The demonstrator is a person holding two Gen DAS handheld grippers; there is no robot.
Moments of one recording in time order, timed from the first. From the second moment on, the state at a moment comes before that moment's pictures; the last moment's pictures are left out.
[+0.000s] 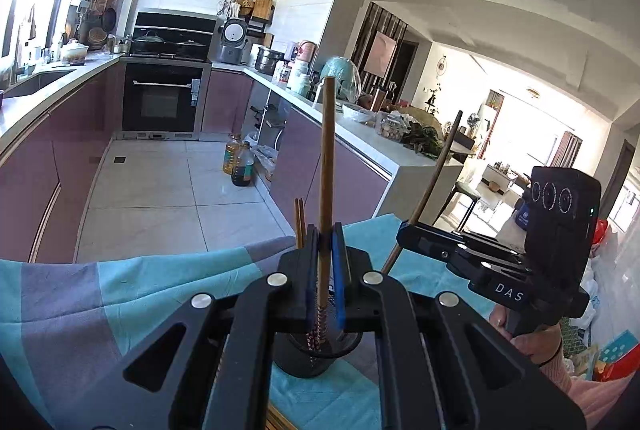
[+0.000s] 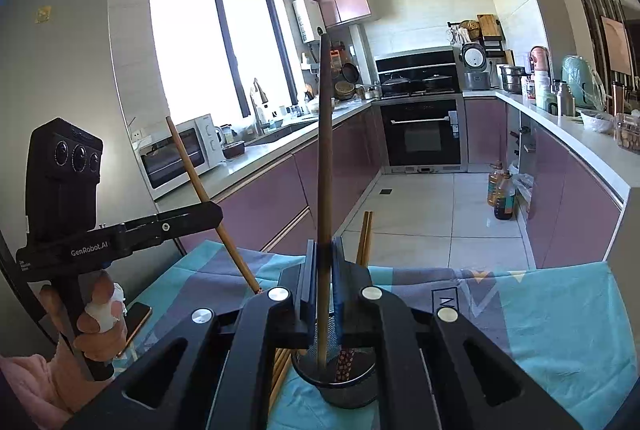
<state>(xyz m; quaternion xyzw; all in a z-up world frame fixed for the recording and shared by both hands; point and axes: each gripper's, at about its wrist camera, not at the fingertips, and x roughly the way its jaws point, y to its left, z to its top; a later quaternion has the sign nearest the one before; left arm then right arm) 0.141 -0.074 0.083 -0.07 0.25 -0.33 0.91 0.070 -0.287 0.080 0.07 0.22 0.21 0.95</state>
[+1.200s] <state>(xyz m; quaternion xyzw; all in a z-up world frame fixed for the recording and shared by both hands) 0.191 -0.127 0.008 0.00 0.36 -0.30 0.88 0.125 -0.273 0.011 0.08 0.36 0.19 0.91</state>
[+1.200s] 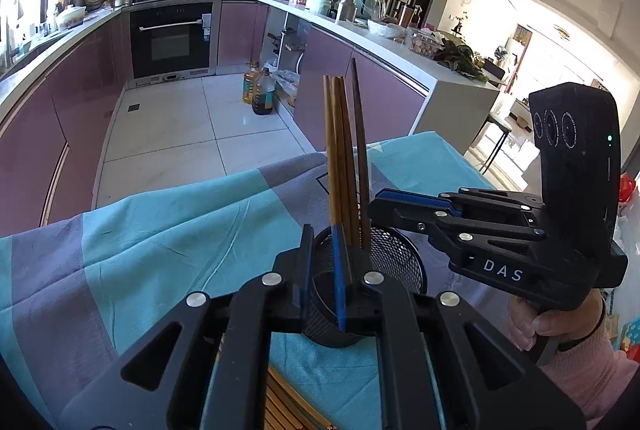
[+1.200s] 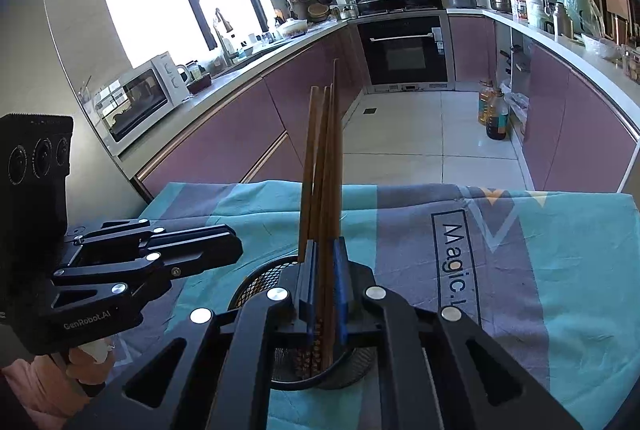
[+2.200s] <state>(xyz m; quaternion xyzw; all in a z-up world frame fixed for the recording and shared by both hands) 0.115 -0.025 -0.098 0.00 0.42 -0.19 0.89 0.057 -0.197 -0.068 0.04 0.43 0.28 0.86</state>
